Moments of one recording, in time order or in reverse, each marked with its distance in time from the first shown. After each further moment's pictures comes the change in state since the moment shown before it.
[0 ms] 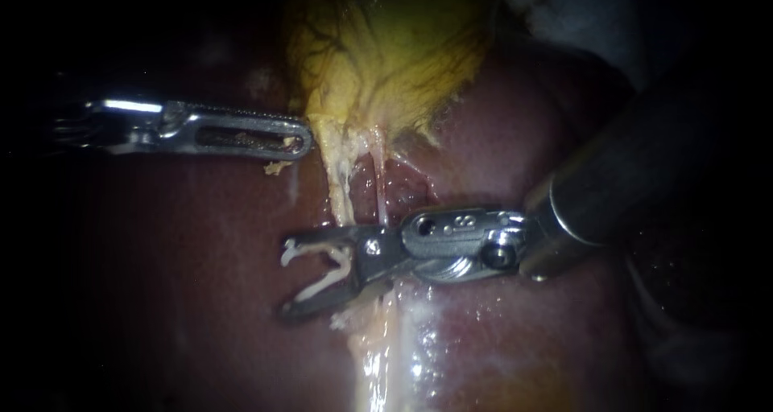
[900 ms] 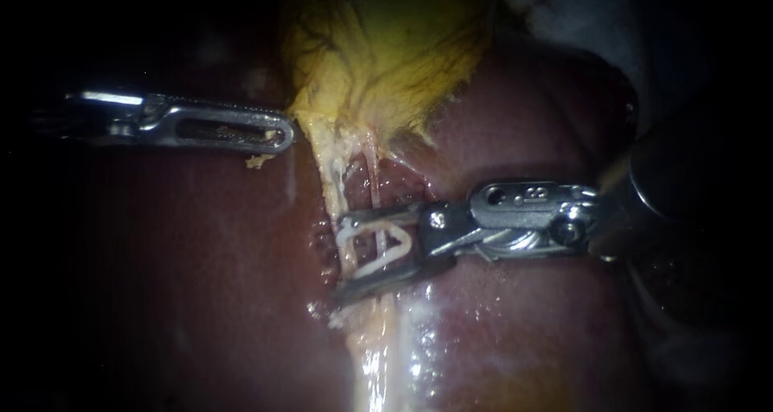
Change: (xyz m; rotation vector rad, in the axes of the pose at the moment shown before) right arm -0.001 0.002 -0.008 0.052 -0.021 0.134; left arm -0.001 0.001 -0.002 0.029 0.013 -0.001
